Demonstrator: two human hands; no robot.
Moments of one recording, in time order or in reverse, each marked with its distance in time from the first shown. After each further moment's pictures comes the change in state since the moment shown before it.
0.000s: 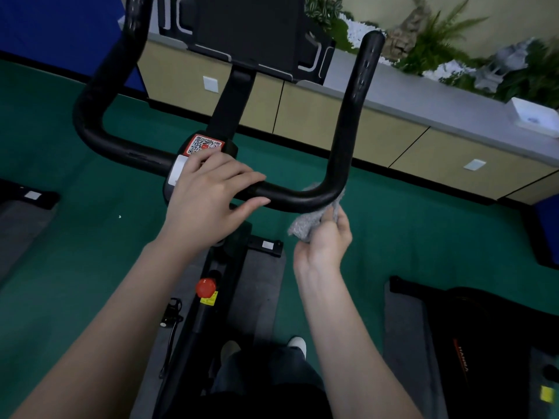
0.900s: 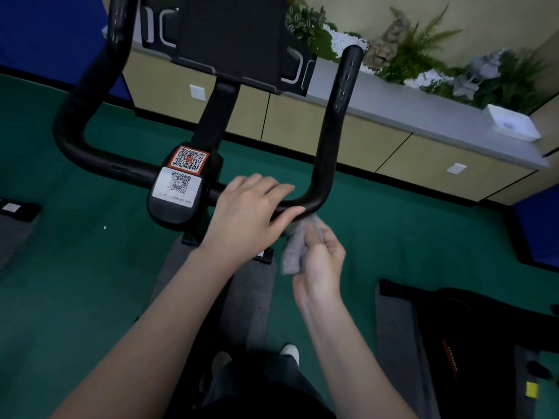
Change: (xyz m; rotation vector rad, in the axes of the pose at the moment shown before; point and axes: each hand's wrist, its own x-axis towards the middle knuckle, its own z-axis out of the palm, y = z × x) left_hand 0.026 0.058 0.018 -0.106 -0.149 -0.078; right_hand -0.009 -0.012 -0.024 -0.147 -0.156 0.025
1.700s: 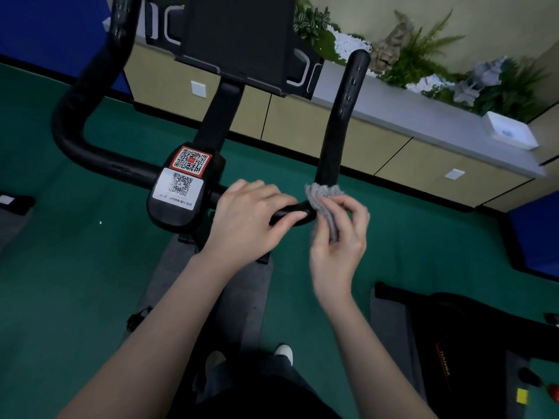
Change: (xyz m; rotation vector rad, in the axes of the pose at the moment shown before) left_hand 0.000 -0.004 0.006 -0.107 0.061 -0.023; right_hand 0.024 -0.015 -0.012 -0.884 -0.099 -1.063
